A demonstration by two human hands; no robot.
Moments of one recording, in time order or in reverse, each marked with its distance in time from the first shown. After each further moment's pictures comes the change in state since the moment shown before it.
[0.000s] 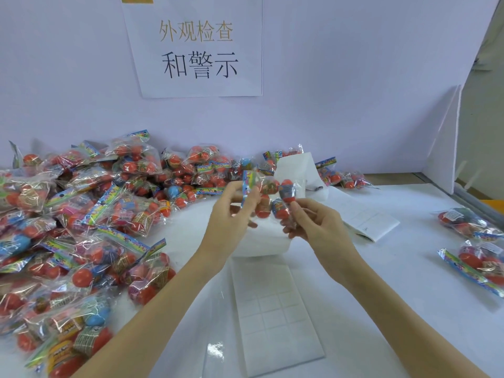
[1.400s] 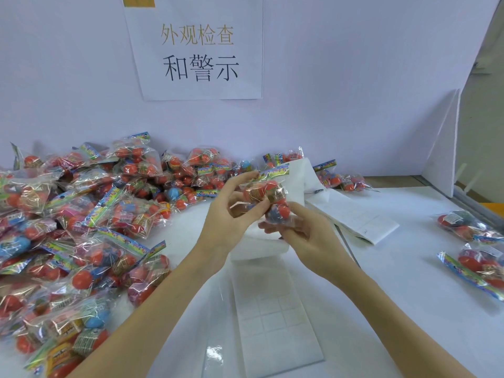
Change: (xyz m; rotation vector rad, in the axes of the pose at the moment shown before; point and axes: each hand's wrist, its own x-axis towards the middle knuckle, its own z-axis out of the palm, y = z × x) left_hand -0.003 0.012 -0.006 -0.151 -0.105 0.007; right_hand -0.006 -0.001 0.002 -0.323 -0.220 -0.215
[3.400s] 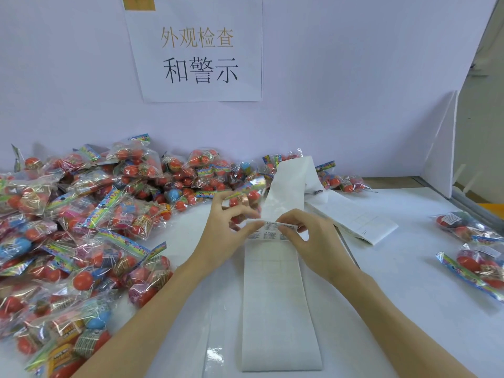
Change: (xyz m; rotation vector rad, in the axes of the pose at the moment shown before) left_hand 0.009 -0.043 -0.024 0.558 -0.020 0.164; right_hand 0.006 0.029 -0.008 -0.457 0.102 -0.106
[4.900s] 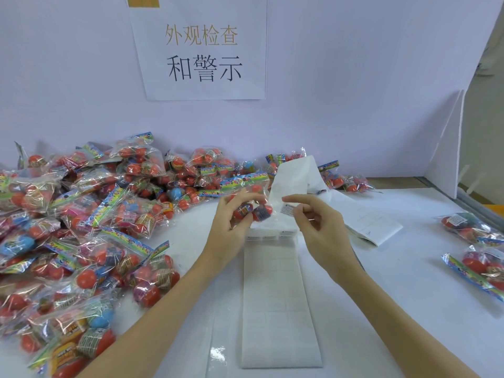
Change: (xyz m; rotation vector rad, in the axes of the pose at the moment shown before) left_hand -0.002 0.012 0.007 -0.254 0.076 -0.034; right_hand 0.005 -0.019 0.000 0.407 0.203 0.135
